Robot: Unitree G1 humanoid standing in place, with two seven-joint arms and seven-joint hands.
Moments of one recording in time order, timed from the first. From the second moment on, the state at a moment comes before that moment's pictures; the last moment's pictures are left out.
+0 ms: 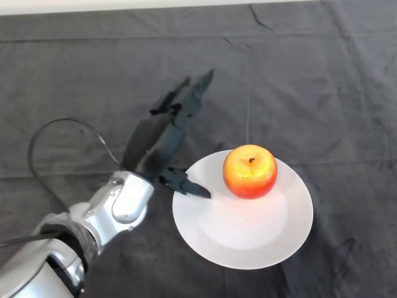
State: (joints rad) left arm -0.81 0.32 -0.75 1.19 0.18 -0.79 0.59; right arm -0.91 -0.58 -0.82 1.22 0.77 0.54 0.43
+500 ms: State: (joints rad) left arm -0.81 0.38 -0.63 1.21 0.17 -0.79 0.58; right arm -0.91 -0.58 -0.82 1.22 0.77 0.54 0.43
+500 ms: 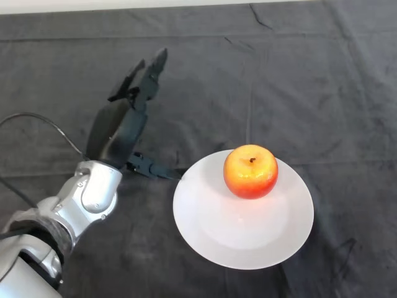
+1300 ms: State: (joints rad) left arm -0.71 0.53 -0.33 1.24 -0.01 -0.81 0.49; right arm -0.91 -0.58 -0.82 1.22 0.77 0.54 0.43
